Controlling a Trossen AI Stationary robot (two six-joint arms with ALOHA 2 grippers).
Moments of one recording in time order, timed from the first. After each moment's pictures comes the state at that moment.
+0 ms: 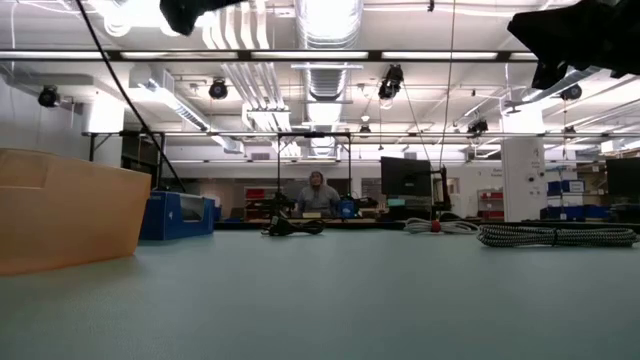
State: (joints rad) left arm -0.54 1.42 0.71 0.68 -0.82 0.03; right arm 0.01 0.04 0.06 0.30 0.10 -0.02
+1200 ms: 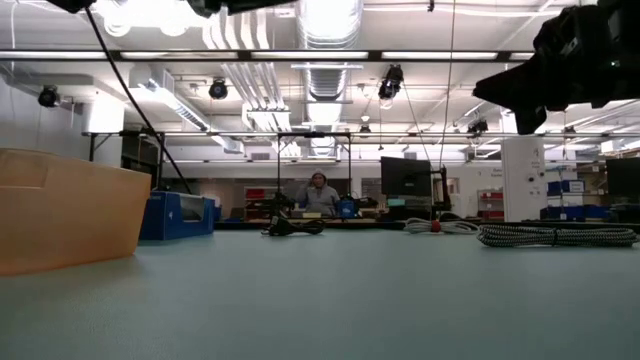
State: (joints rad) left arm -0.42 1.42 0.72 0.80 -0.82 0.42; right arm 0.01 0.56 0.06 0.40 0.18 0.17
